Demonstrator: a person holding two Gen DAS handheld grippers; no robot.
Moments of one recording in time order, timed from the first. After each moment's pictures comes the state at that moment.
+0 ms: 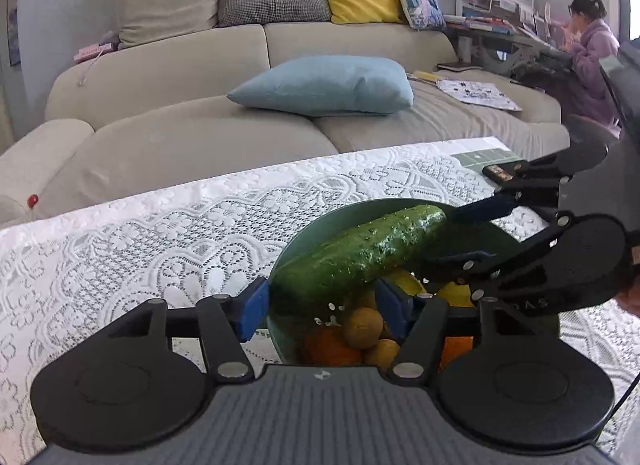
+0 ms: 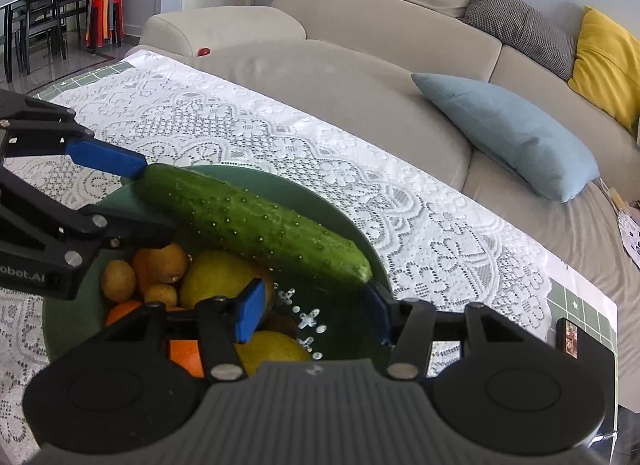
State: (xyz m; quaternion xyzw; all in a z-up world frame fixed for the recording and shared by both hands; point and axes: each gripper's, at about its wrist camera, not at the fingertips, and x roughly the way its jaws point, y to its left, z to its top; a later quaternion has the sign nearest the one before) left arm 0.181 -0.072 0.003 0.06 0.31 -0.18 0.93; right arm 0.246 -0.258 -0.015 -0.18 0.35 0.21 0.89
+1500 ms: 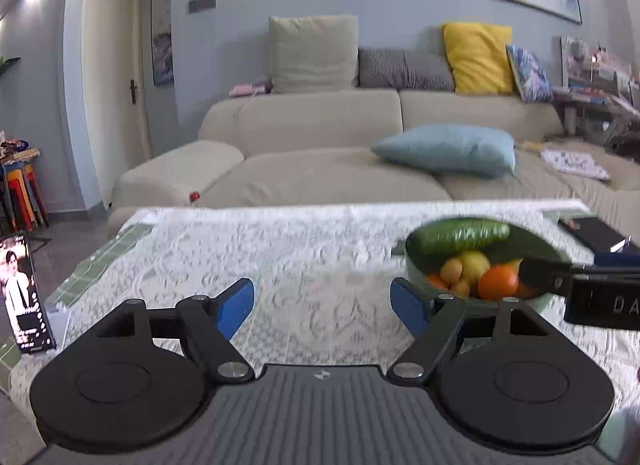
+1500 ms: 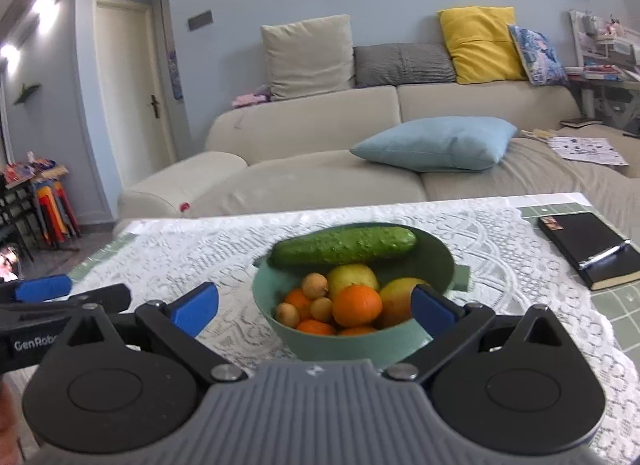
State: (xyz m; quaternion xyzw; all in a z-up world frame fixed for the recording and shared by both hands) left arm 0.029 -0.019 0.026 0.03 0.22 0.02 0.97; right arm 0.054 -0.228 0.015 0.06 0.22 0.10 0.97
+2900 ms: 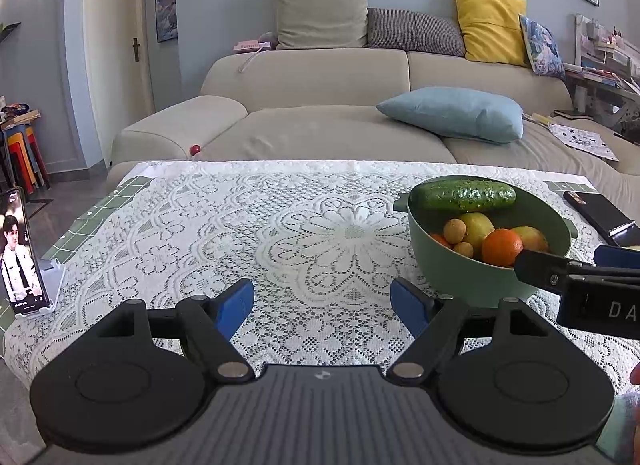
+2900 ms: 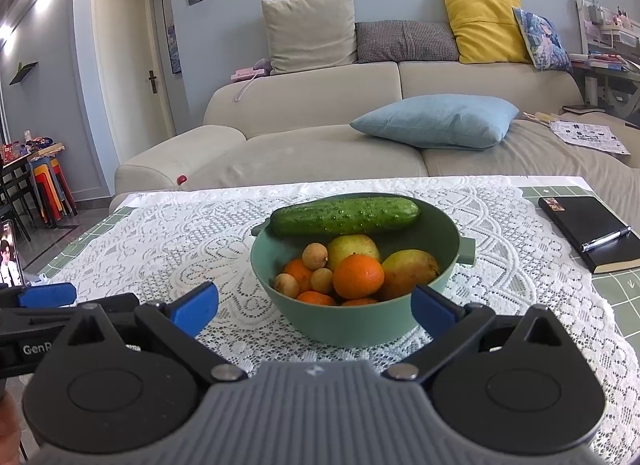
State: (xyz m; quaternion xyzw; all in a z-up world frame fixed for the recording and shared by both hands) left arm 0.030 -0.017 0.015 0.01 0.28 0.03 0.96; right arm 0.059 -0.224 0.004 0.05 0.25 0.11 0.96
